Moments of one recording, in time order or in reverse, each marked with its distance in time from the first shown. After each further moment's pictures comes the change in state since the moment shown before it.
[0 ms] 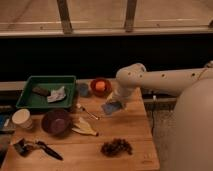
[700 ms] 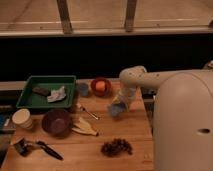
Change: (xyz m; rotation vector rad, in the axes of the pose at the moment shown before) arm -0.022 -0.037 0.045 0.057 0.079 0.105
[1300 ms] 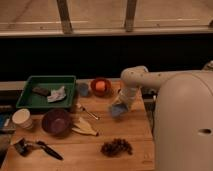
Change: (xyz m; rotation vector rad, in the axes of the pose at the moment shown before) arm 0.008 -0.002 0.001 0.007 0.037 -0.011
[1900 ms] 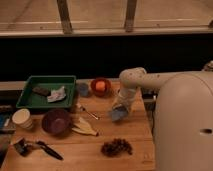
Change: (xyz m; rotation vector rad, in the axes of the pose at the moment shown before) arm 0.017 0.005 -0.003 -0.013 0.031 -0.047
